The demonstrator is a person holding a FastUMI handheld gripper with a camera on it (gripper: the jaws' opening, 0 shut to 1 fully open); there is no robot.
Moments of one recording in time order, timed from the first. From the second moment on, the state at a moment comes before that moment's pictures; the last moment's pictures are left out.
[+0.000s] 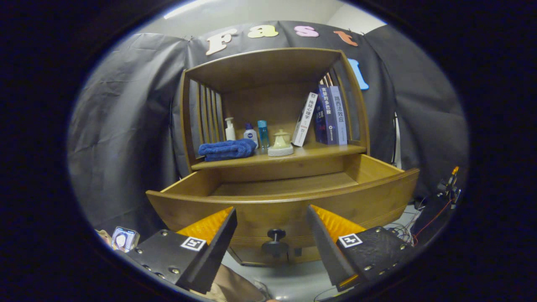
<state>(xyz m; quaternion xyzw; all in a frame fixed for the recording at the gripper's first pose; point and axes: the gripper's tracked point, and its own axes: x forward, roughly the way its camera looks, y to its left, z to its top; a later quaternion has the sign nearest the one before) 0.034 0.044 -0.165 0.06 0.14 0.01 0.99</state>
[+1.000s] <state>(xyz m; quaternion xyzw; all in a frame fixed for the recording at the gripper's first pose) 0.069 0.024 -0.183 0.02 0.14 -0.02 0.99</state>
